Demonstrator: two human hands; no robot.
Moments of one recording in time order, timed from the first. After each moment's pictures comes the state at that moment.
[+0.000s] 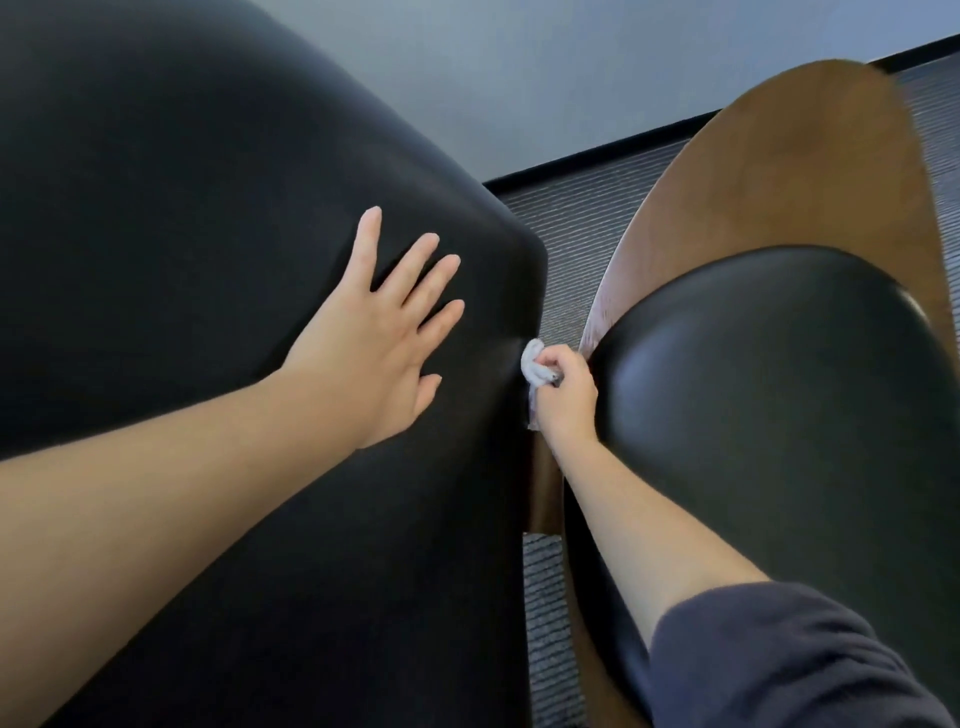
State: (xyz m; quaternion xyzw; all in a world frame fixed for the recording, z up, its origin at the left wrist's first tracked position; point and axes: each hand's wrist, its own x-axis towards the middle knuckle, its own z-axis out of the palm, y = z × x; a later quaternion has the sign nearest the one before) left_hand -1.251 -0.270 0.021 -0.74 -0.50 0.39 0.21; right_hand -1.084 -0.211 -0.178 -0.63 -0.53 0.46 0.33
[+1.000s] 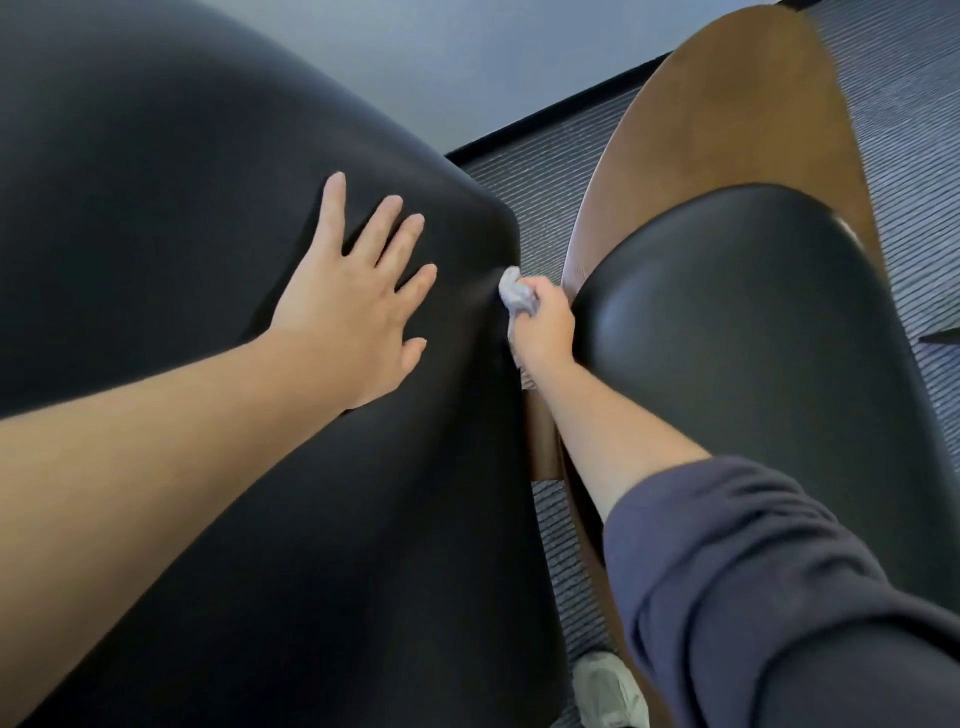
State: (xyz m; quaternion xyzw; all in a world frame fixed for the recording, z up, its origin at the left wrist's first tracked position) left_hand -1.266 -0.268 0.051 -0.75 -0.50 0.40 0.19; right_hand -1.110 -0.191 -0.146 -0.65 -0.53 0.42 0.34
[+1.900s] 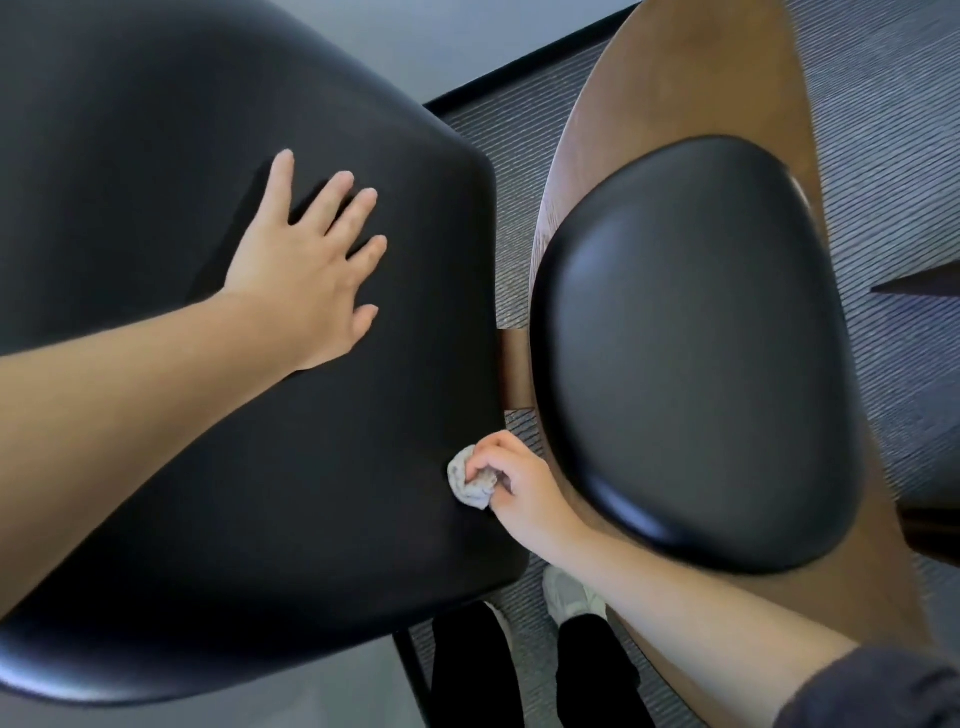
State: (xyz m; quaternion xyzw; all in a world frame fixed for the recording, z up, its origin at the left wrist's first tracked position) left_hand -1.267 -0.315 0.096 -0.73 -0.50 0.43 0.17; right_hand -1.036 -0.441 -0.072 -0.48 -0.65 0.55 0.22
